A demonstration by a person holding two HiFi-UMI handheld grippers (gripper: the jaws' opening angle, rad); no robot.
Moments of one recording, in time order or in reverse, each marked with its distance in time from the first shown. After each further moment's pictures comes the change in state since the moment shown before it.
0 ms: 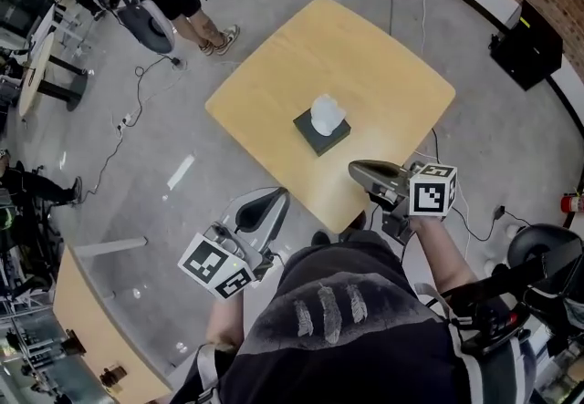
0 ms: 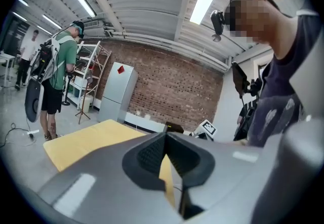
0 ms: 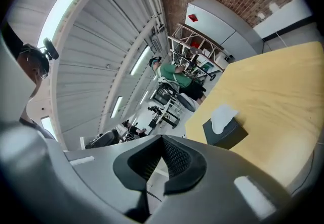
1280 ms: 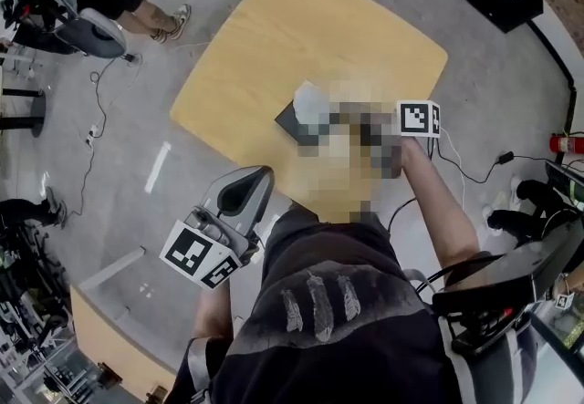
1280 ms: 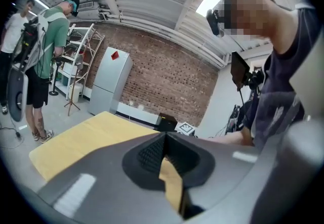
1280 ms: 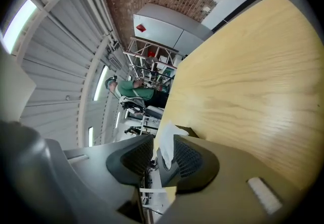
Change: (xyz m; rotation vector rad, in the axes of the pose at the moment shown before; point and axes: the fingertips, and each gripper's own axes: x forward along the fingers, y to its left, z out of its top) left arm 0.072 0.076 -0.010 0.000 0.122 -0.127; right arm 0.026 -0.188 0.048 0.392 -0.135 -0.221
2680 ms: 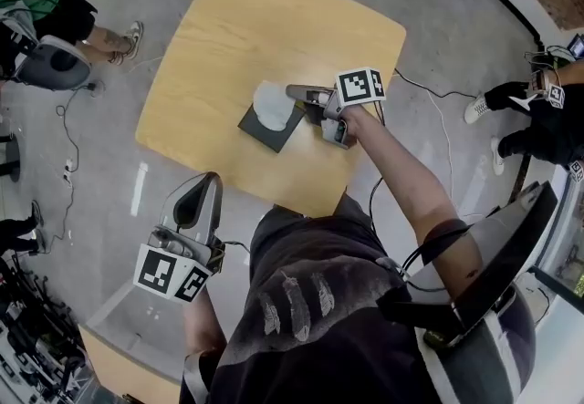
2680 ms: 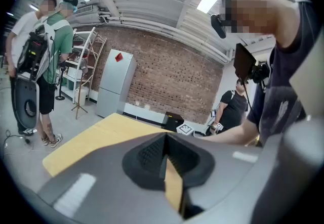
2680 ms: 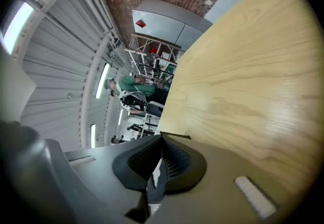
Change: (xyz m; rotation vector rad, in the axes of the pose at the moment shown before) left arm -0.028 0.043 0.010 0.018 0.019 0.070; right arm 0.058 -0.009 0.008 -0.007 0.035 0.025
